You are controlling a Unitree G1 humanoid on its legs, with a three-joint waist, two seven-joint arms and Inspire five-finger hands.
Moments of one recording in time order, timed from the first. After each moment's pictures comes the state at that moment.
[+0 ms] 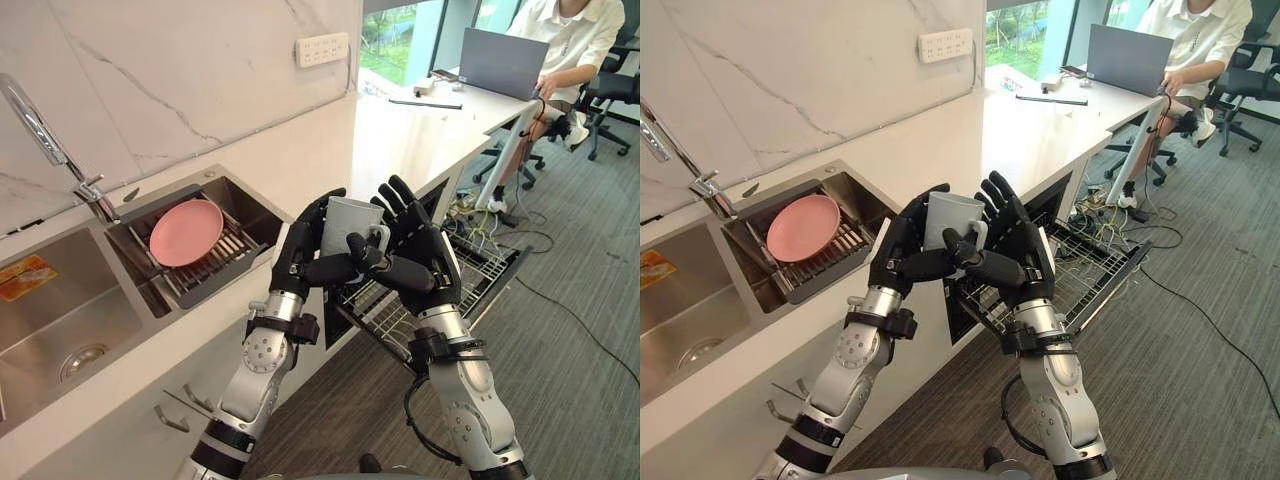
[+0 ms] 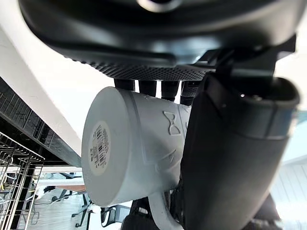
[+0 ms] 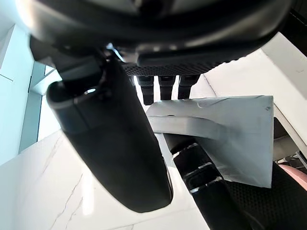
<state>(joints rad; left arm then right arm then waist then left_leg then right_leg) -0.11 0.10 -0.36 -0.05 -0.15 -0.16 0.15 0.08 -0.14 0.21 -0.26 0.57 -0.14 0.01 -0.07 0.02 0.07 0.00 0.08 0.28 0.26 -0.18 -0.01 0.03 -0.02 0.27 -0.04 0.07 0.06</state>
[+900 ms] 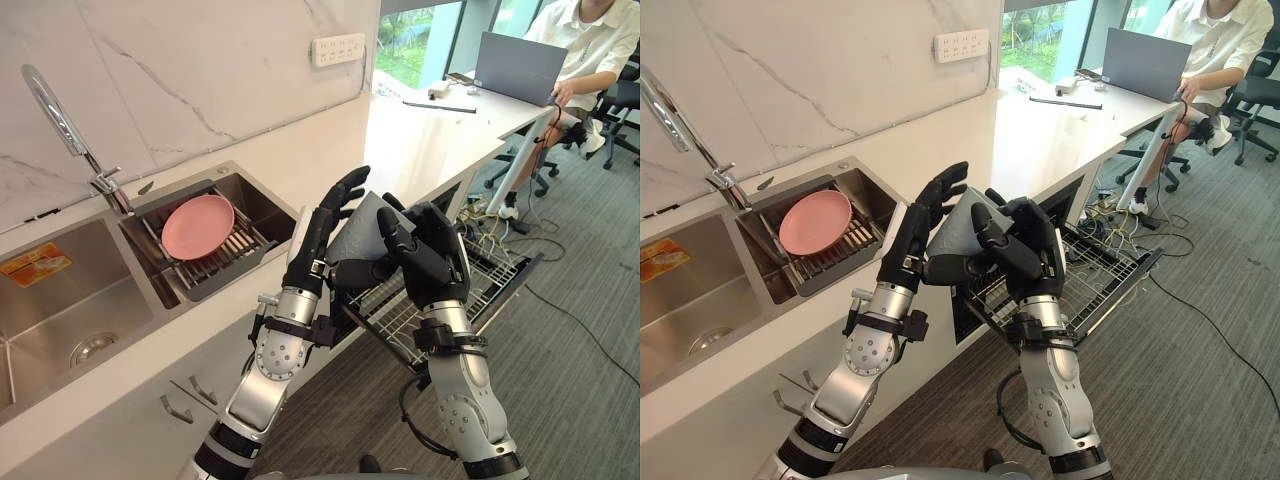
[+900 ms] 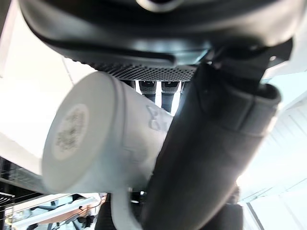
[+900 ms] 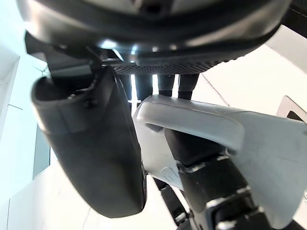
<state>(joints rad) -0.12 0.10 -0.42 -0.19 0.12 -0.15 0.22 0.05 -0.11 0.19 -0.21 0.68 -0.21 -0.05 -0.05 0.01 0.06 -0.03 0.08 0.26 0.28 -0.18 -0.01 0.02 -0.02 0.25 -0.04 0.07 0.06</state>
